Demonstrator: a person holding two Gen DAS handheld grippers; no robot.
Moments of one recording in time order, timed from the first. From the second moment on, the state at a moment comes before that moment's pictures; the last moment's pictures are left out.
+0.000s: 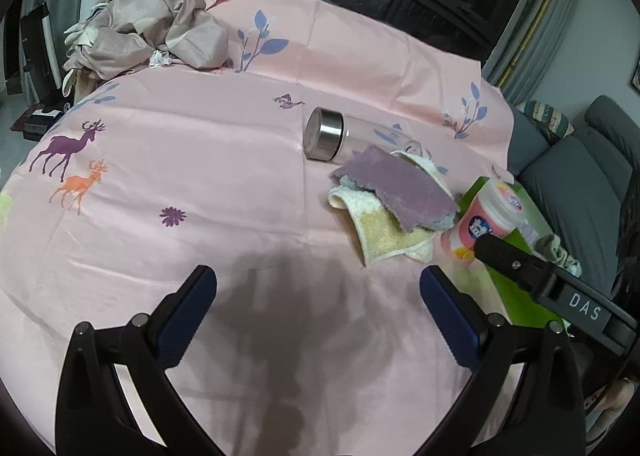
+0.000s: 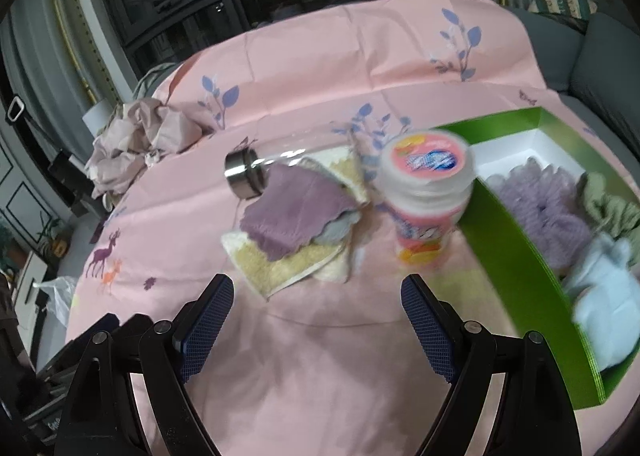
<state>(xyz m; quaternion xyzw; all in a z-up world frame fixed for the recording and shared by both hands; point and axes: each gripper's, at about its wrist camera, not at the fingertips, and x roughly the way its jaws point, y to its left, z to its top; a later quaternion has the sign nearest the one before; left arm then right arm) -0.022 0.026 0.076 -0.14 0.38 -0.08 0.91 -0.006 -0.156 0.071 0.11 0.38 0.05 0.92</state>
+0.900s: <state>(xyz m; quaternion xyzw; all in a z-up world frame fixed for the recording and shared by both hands) -0.021 0.030 0.070 -0.14 0.40 -0.05 0.90 0.003 -0.146 0.047 0.10 0.41 0.04 0.91</state>
